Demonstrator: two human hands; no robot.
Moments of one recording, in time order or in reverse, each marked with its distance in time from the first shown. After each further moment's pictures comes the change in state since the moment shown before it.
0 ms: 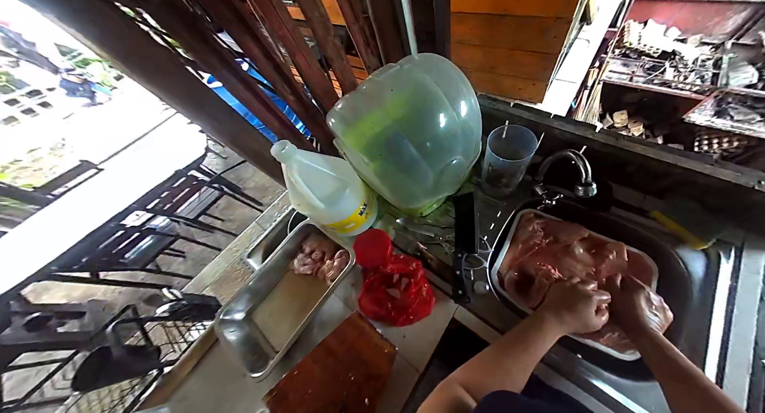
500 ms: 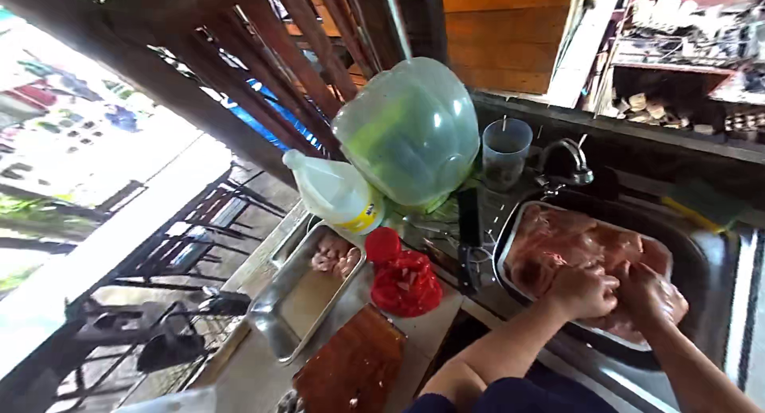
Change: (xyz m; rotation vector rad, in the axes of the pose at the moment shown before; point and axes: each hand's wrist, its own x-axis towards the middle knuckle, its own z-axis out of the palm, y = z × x) left_hand -0.002 0.013 -0.020 0.060 -0.080 -0.079; right_hand -0.013 -0.003 -0.002 0.124 -0.007 -0.017
